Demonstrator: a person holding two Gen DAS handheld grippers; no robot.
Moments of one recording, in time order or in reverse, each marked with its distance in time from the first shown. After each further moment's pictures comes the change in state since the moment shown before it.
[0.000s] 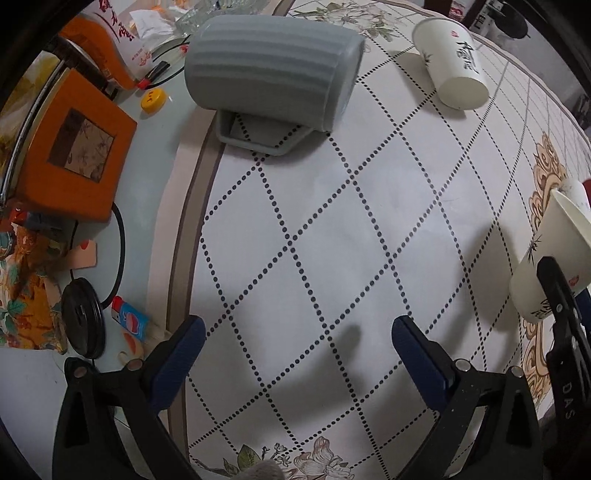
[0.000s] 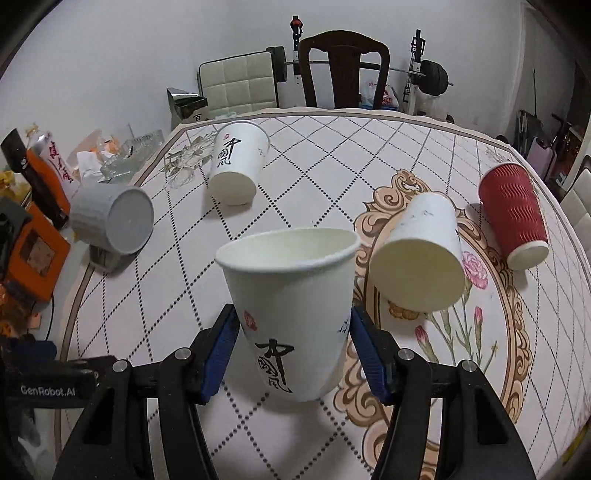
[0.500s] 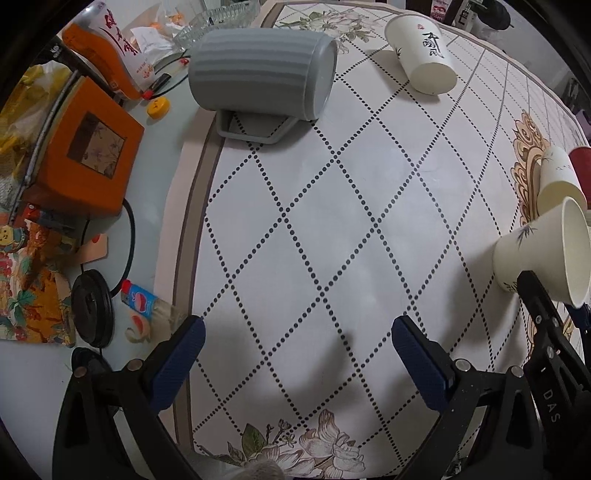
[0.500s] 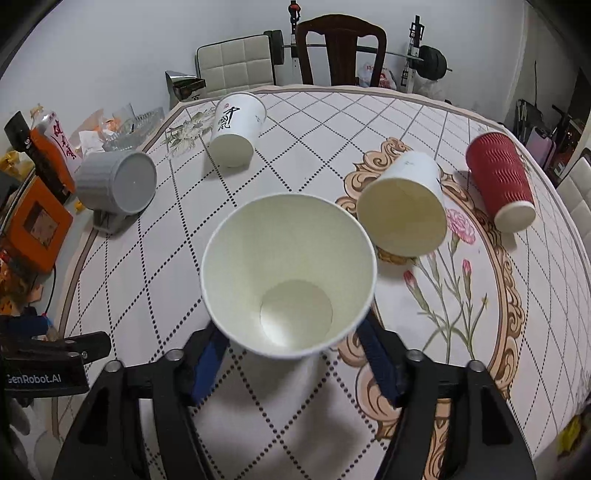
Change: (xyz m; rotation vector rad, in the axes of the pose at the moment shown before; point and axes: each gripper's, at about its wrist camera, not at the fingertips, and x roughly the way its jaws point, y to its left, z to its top) left arm -0.018 -0.022 -0.046 0.050 -0.058 0.027; right arm -0.016 -0.006 -0.035 0.004 0.073 -0.001
